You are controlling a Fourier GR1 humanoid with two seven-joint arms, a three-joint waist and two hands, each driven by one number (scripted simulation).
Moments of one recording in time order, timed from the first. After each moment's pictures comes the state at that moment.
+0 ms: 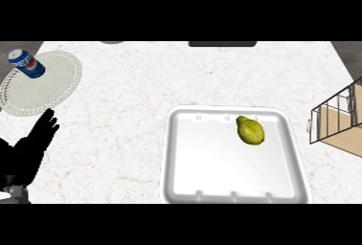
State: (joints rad) left arm 0.00 0.30 0.19 -1.42 0.07 -0.09 0.11; right arm -0.32 -0.99 -0.64 -1.22 0.21 0.25 0.17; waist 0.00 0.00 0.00
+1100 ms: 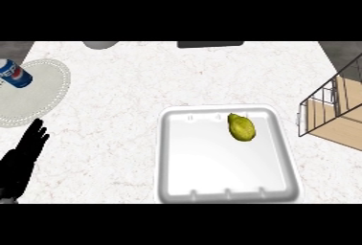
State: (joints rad) left arm 0.07 0.29 0.24 -1.43 0.08 -0.09 0.08; right arm -0.14 -1.38 -1.29 -0.81 -0.15 0.68 0.24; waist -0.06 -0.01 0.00
